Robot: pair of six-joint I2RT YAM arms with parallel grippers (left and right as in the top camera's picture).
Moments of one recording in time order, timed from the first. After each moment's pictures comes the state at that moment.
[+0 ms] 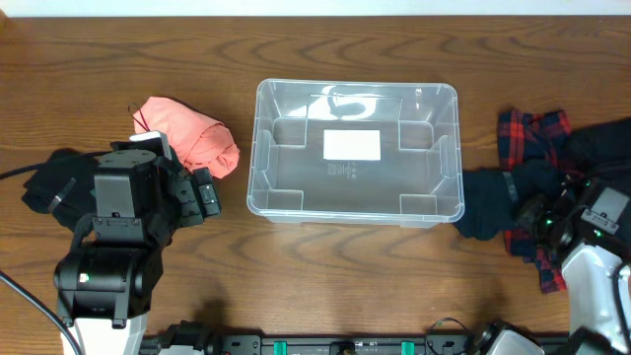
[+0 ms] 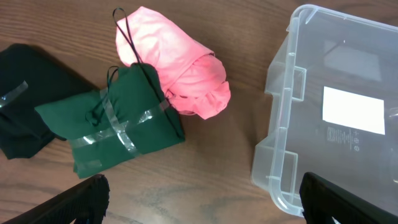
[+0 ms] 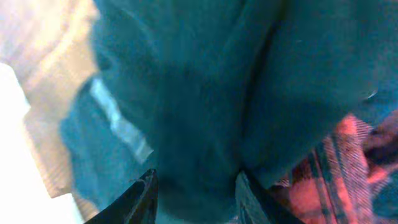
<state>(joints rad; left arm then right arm) -0.06 0.91 1.11 -1.04 -0.08 -0.25 -0.53 1.27 0.58 -0.42 -0.24 0.28</state>
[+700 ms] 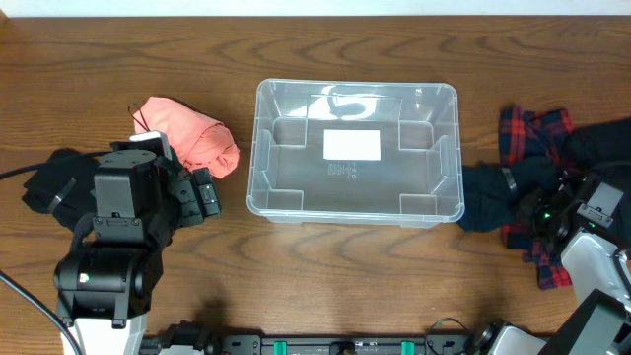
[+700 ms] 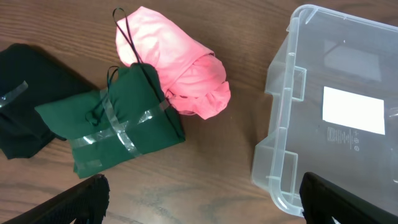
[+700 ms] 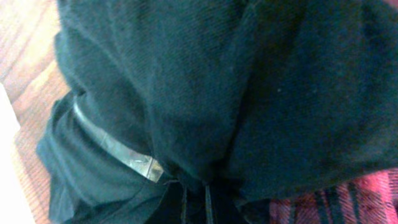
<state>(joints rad) -0.06 0.91 1.11 -1.04 -0.08 -0.25 -0.53 1.38 0.58 -0.26 -0.28 0.29</state>
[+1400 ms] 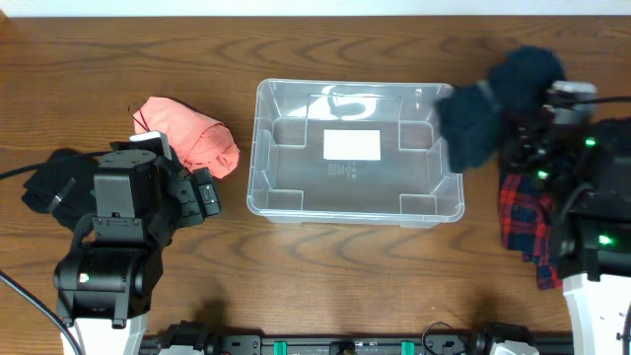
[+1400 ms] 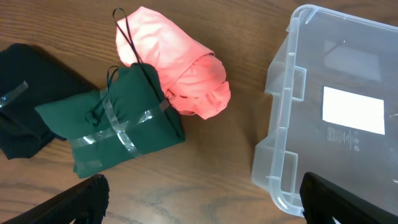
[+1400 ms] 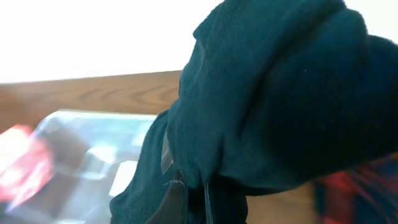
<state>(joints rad) -0.06 0.91 1.11 -1.04 -0.08 -0.25 -0.05 1.00 1.00 -0.44 -0.31 0.13</state>
